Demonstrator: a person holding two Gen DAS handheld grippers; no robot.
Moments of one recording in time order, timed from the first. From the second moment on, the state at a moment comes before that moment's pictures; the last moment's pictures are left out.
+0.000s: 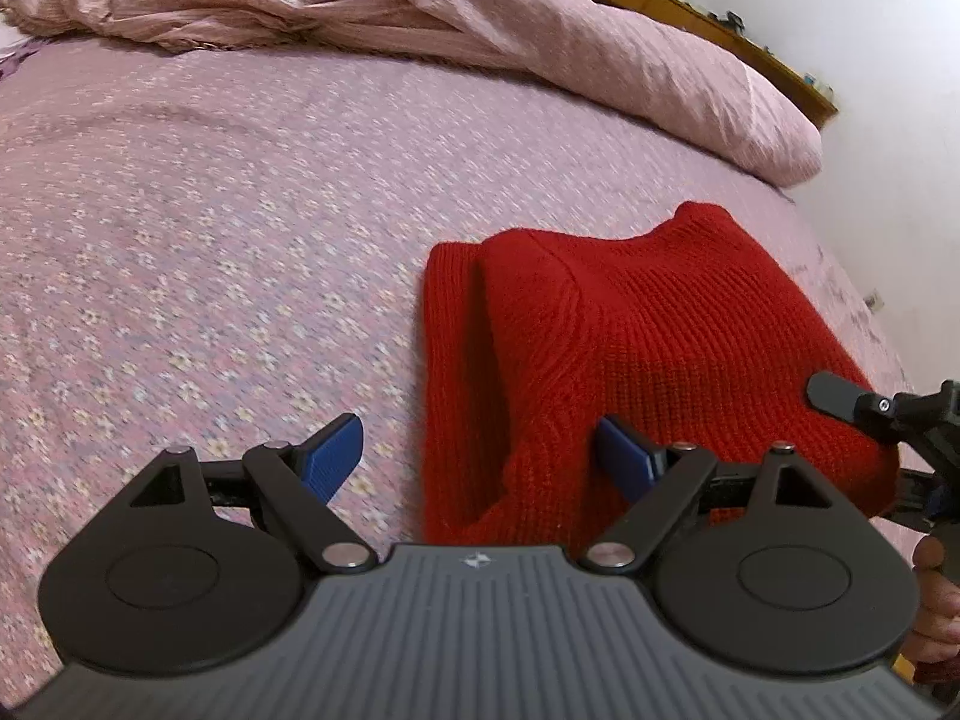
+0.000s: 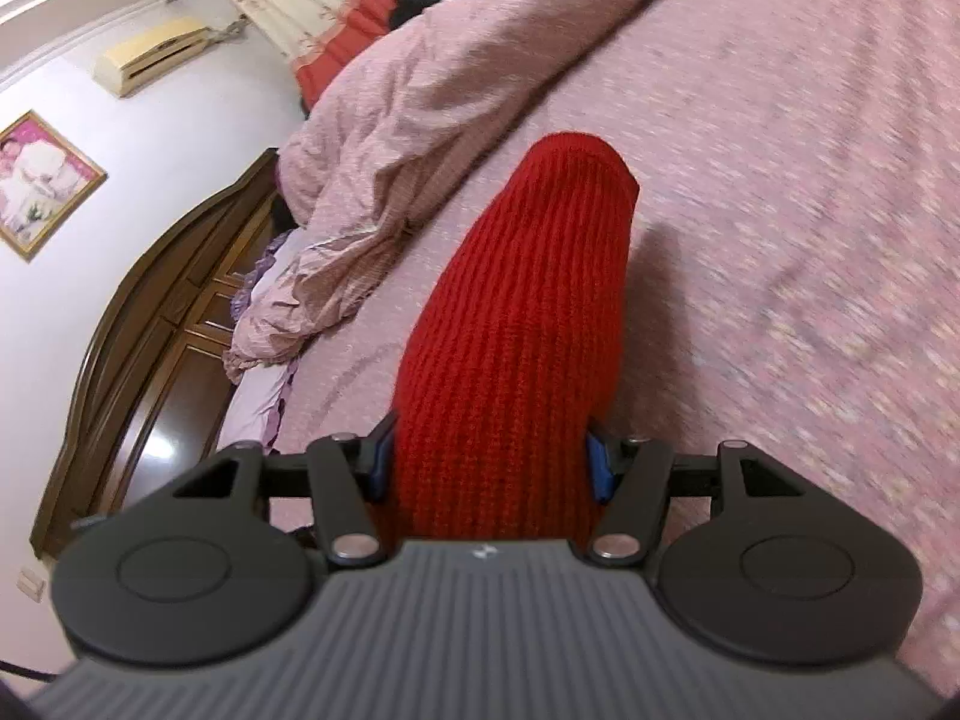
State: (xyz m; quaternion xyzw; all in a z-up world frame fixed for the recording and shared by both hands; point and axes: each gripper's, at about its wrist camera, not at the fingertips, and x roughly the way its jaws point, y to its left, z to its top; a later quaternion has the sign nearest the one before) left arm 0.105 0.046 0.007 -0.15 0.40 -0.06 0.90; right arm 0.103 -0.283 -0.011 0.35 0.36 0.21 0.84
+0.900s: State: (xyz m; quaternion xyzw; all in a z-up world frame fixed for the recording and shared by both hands) left arm 0.069 0.010 0.018 -0.05 0.39 -0.04 0.92; right arm 0.045 -0.284 0.008 0.20 0.31 0.16 0.91
